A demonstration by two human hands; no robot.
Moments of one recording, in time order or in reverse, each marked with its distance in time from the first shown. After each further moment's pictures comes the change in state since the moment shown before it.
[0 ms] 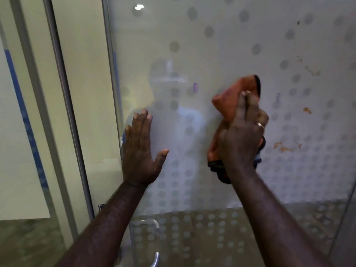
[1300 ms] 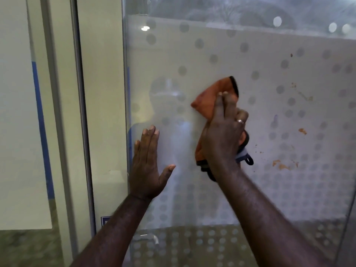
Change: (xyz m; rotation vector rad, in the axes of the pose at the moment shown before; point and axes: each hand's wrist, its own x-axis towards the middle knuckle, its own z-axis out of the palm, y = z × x) left_hand 0.001 0.010 -0.008 -0.039 -0.053 -0.044; right_hand 0.024 -0.058 -0.003 0.029 -0.007 -0.117
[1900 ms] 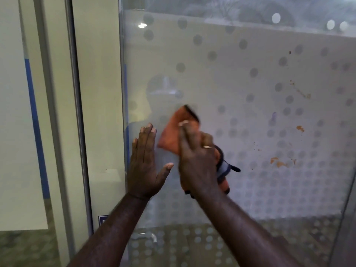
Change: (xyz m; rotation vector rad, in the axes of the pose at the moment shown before) left_hand 0.000 0.001 0.000 -0.051 0.025 0.000; right_hand -0.069 -0.011 0.008 0.042 -0.060 -0.313
